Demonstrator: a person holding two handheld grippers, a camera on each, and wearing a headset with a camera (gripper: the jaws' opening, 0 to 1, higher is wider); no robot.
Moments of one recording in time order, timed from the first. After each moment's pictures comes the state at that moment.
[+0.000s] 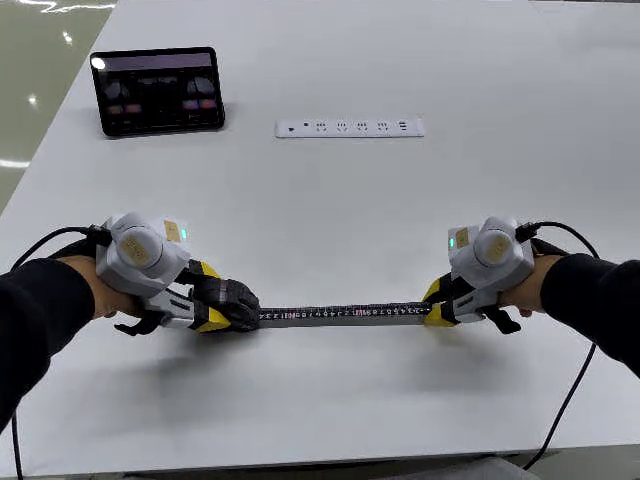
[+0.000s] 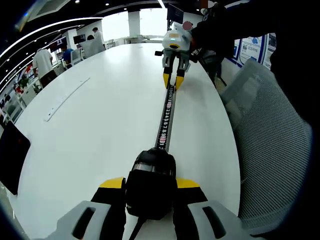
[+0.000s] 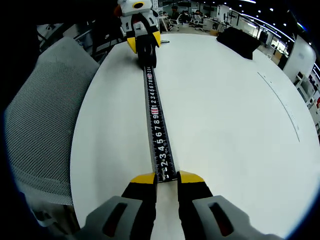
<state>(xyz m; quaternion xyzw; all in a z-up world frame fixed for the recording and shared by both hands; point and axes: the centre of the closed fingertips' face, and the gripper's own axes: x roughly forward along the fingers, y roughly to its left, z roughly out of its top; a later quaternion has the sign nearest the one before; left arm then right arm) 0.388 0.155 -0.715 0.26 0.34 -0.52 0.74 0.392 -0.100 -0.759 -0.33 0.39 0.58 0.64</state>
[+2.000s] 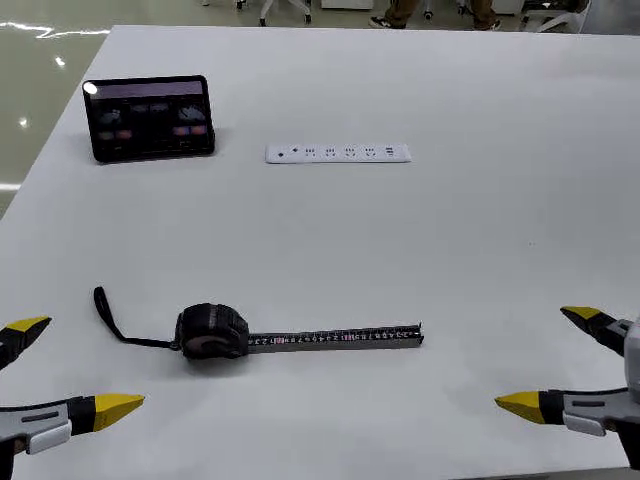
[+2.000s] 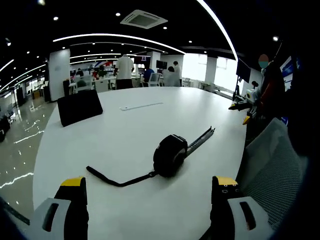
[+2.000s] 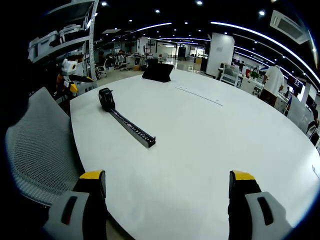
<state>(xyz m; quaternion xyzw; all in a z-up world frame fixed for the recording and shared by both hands) 0.329 0.277 -0.659 0.04 0.26 -0.28 0.92 0.331 -0.217 -0.670 -0.15 0.29 0.34 0.88</state>
